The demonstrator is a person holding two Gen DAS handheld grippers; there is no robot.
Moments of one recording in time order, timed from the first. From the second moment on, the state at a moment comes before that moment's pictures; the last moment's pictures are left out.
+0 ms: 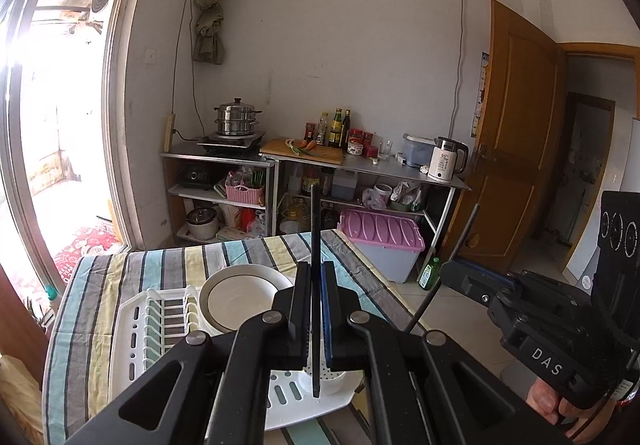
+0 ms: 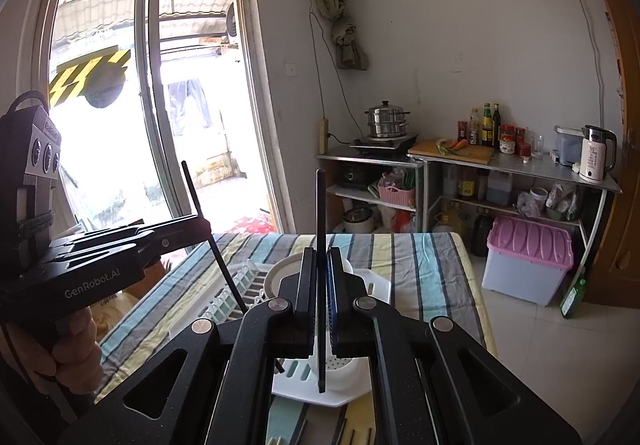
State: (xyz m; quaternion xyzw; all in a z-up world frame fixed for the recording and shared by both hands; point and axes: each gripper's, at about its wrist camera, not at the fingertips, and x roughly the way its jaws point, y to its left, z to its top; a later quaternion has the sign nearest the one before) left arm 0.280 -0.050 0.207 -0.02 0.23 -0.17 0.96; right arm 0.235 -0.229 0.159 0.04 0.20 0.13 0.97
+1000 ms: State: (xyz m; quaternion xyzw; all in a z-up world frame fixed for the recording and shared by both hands) left arm 0.380 -0.022 0.101 -0.13 0.32 -0.15 0.93; right arm 0.312 -0.265 0.082 0.12 0.28 0.10 0.95
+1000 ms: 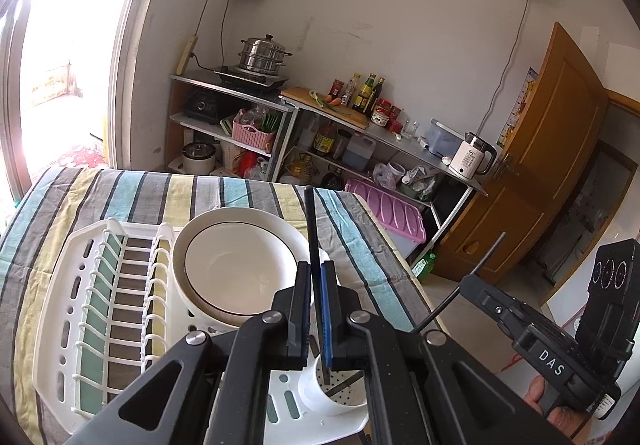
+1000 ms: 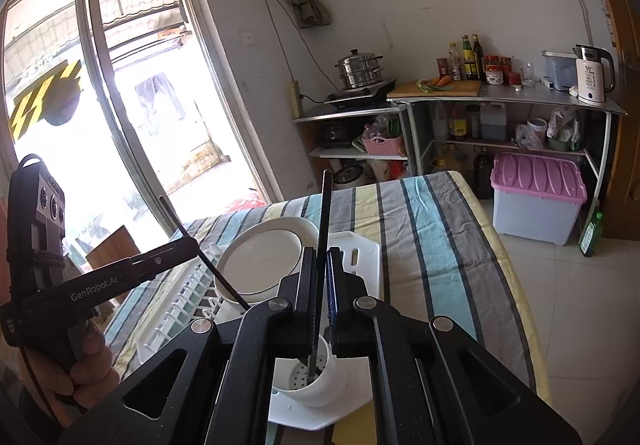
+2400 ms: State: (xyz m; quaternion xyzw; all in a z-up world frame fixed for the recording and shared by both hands) left arm 0.153 -0.016 0.068 -0.01 0.29 -0.13 0.95; right arm 0.142 -0.244 0.055 0.05 0.29 0.11 0.95
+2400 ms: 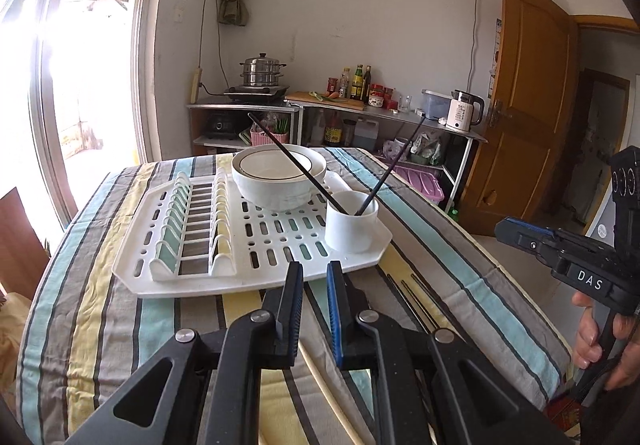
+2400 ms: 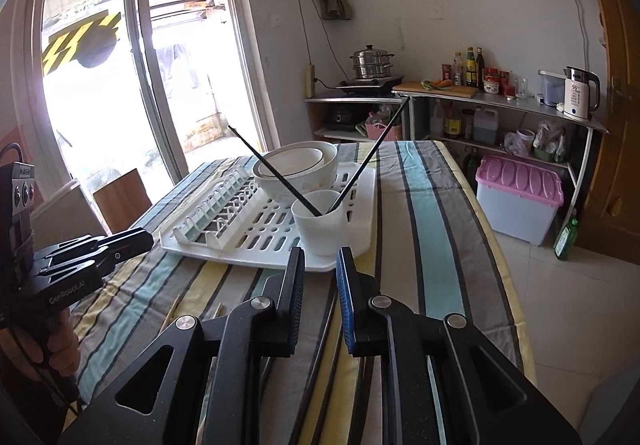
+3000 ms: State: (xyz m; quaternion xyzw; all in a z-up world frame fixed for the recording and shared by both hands) left arm 0.122 -0.016 0.028 -0.02 0.33 -0.12 0.94; right arm 0.108 -0.236 0.023 0.04 0.31 0.13 0.94
